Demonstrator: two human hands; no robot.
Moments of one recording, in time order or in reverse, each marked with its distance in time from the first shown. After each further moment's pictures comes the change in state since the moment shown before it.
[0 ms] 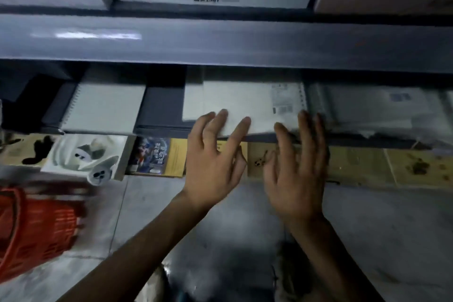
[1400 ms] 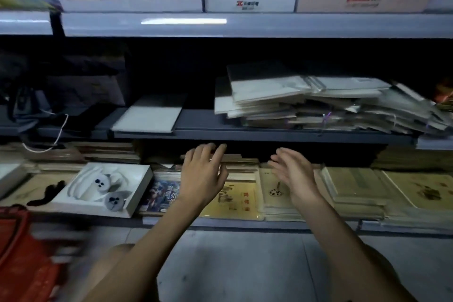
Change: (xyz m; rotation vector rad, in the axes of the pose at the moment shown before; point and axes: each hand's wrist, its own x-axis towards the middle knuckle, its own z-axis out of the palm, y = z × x) left_hand -0.122 -0.076 0.009 0.227 -0.023 0.007; right_hand -0.086 -0.020 0.044 1.320 -0.143 1.020
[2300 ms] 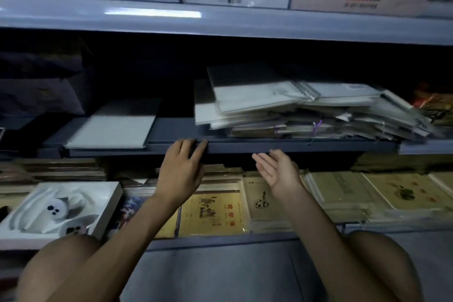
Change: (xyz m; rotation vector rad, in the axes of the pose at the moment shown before) left_hand 0.054 -0.049 0.053 -0.065 0.062 0.135; right_hand 0.059 -0.004 0.027 0.334 0.128 0.130
